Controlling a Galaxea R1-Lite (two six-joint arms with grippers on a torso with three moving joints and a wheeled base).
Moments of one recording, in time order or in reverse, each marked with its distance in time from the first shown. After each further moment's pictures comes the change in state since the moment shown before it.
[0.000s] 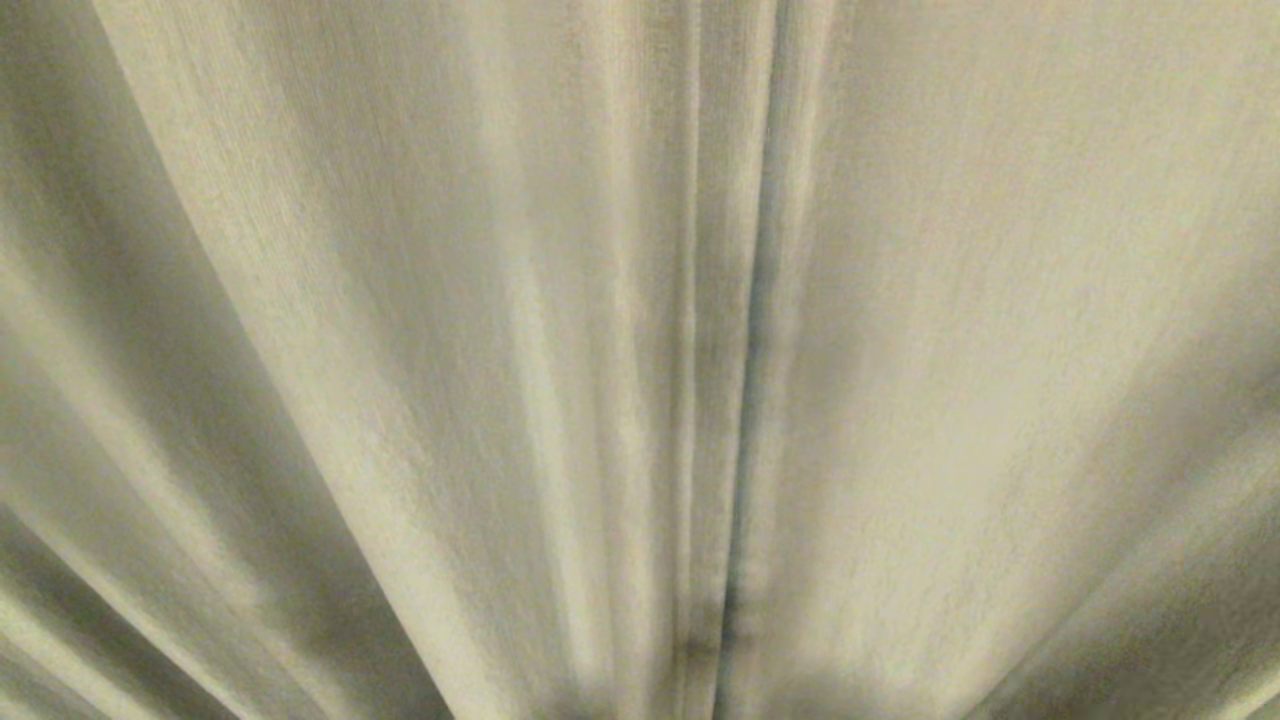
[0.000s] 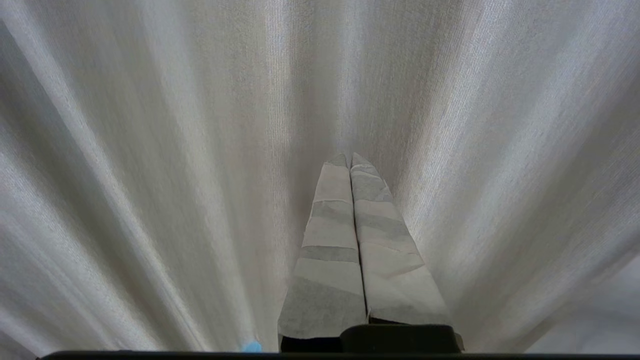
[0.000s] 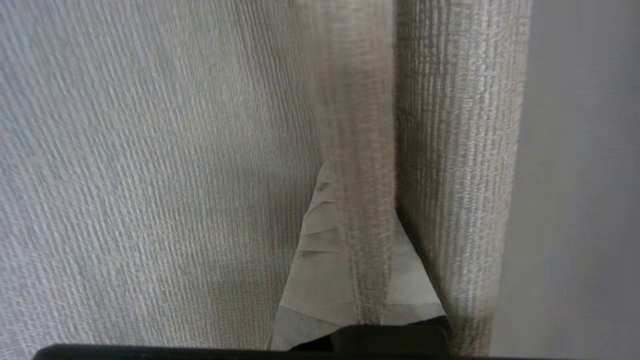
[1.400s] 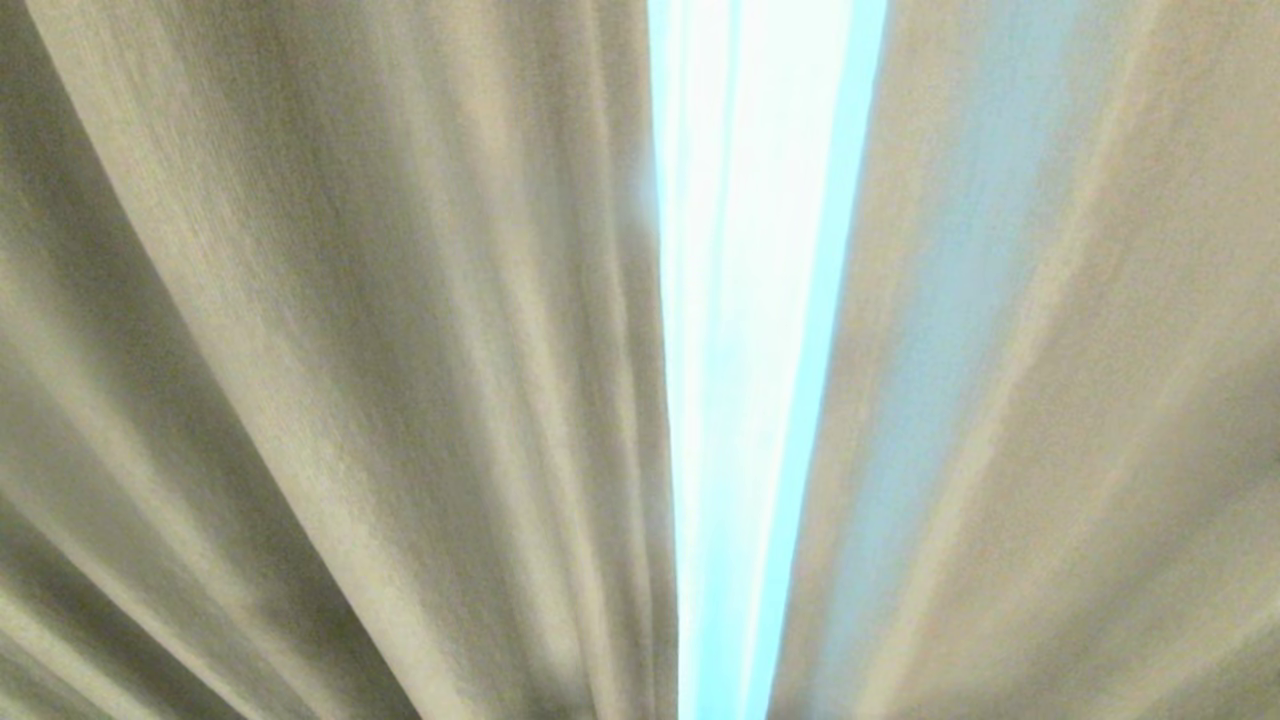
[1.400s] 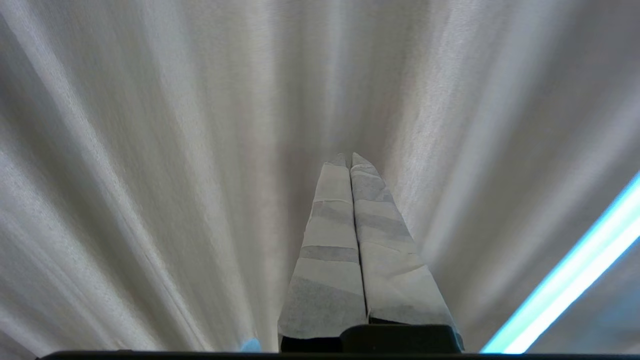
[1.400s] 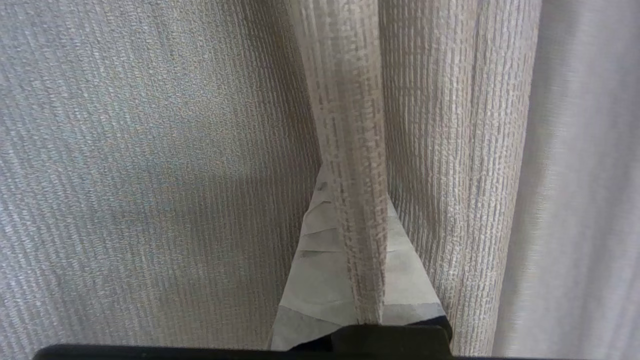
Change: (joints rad) left arm 0.000 0.000 0.000 0.000 0.000 0.000; right arm -0.359 0.335 -0.230 -0.065 0.080 0.052
